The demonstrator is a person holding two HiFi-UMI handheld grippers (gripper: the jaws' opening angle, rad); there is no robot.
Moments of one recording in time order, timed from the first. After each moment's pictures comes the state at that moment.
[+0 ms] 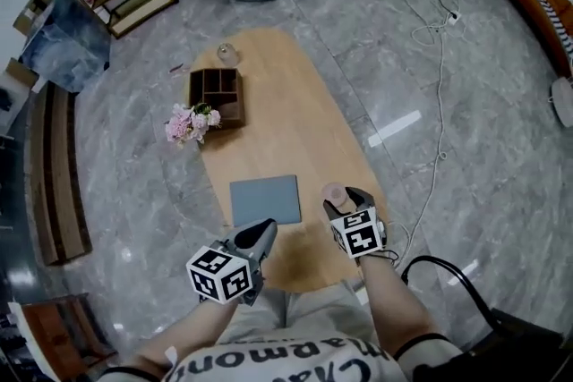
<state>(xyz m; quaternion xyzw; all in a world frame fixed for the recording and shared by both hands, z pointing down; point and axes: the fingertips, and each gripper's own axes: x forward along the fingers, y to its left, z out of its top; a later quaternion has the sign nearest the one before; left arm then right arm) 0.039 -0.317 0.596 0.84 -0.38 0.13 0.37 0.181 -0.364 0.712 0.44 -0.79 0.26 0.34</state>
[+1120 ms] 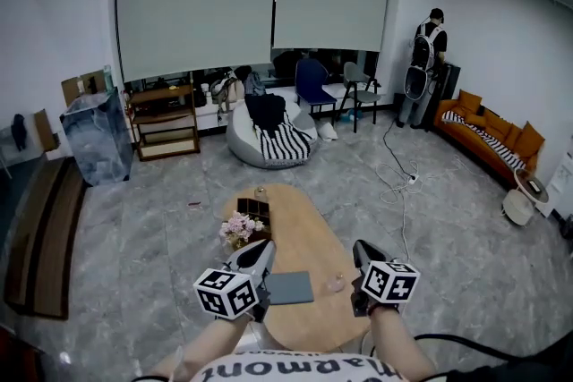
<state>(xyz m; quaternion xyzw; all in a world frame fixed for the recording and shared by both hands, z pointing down) -0.109 -0.230 0.315 0.90 -0.40 -0.11 0.15 0.109 -0.241 0.345 0.60 -0.78 0.17 0.00</state>
